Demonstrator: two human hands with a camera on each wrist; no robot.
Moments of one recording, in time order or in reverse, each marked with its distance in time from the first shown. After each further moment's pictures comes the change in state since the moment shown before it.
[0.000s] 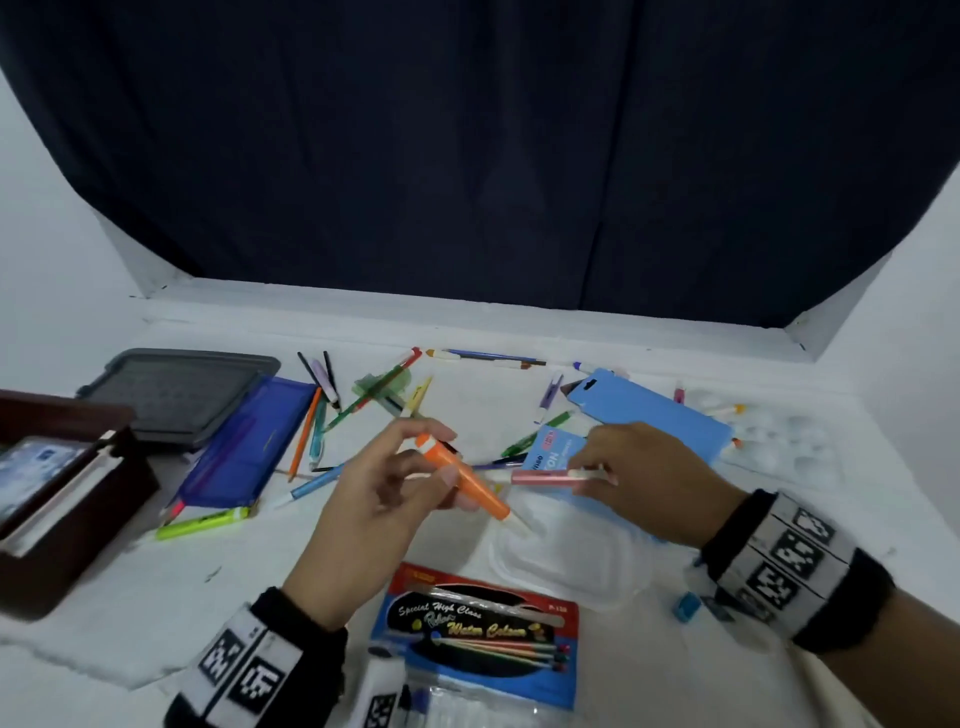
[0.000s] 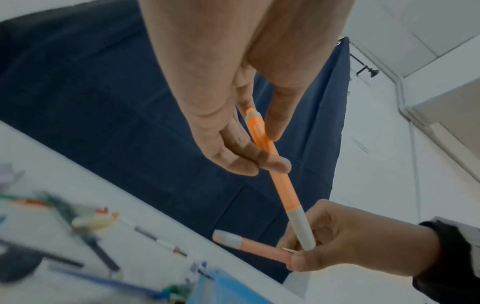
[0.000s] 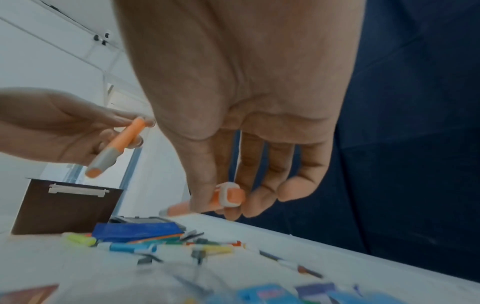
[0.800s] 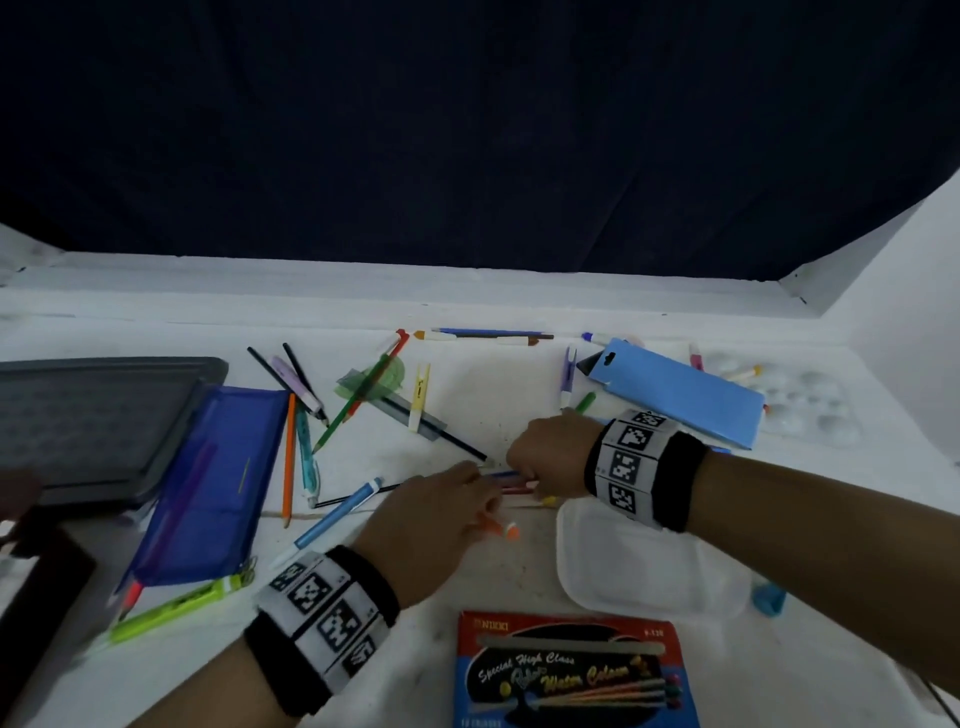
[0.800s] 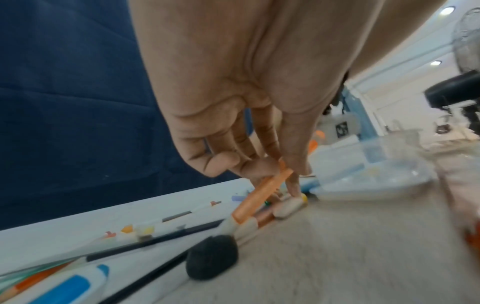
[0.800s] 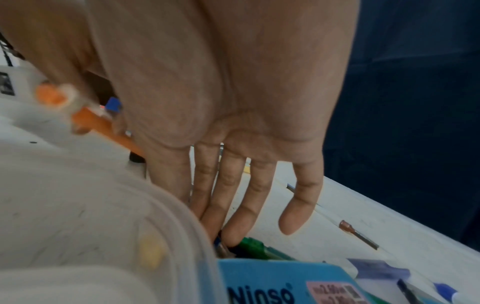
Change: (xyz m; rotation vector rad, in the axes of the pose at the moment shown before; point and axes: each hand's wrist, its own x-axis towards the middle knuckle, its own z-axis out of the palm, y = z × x) left_hand 0.092 -0.100 -0.069 1.011 -0.642 0.221; right_hand 0.152 -0.059 0.065 -0.409 -0.609 -0.033
